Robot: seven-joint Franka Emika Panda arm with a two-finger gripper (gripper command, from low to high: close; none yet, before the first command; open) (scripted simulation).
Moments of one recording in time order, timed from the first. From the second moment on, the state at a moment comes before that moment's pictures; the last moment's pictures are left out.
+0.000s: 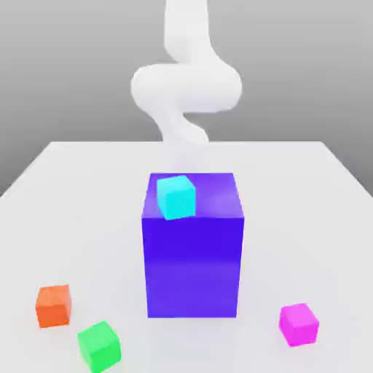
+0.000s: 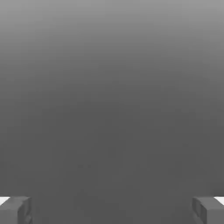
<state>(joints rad) 0.05 -0.72 -0.02 -2.32 0.00 2.33 0.70</state>
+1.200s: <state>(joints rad) 0.46 0.41 -0.01 -2.50 0.02 2.90 -0.58</state>
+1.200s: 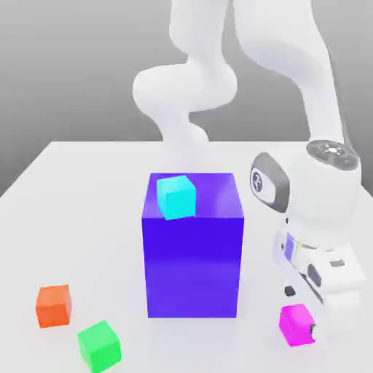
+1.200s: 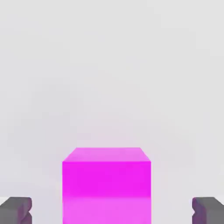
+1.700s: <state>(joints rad) 0.46 0.23 -0.06 -2.51 0.00 2.75 -0.50</state>
